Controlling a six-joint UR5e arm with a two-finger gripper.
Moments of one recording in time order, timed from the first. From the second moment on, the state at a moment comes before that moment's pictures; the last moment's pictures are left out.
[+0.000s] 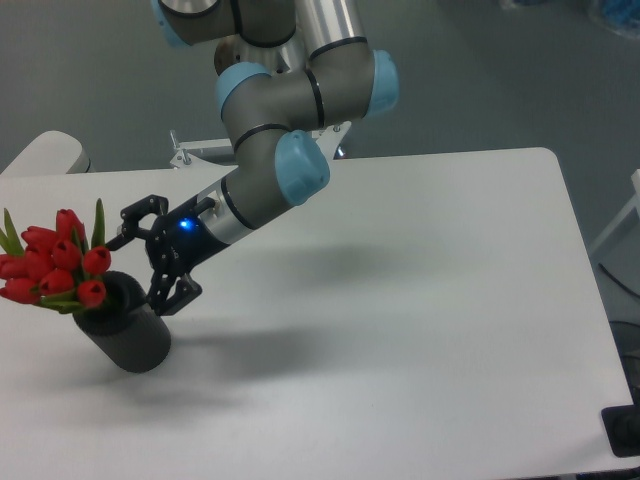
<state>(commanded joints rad) 2.28 -1.84 -1.83 -1.06 0.55 1.41</state>
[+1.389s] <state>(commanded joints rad) 2.23 -1.87 -1.80 -0.91 0.50 1.30</state>
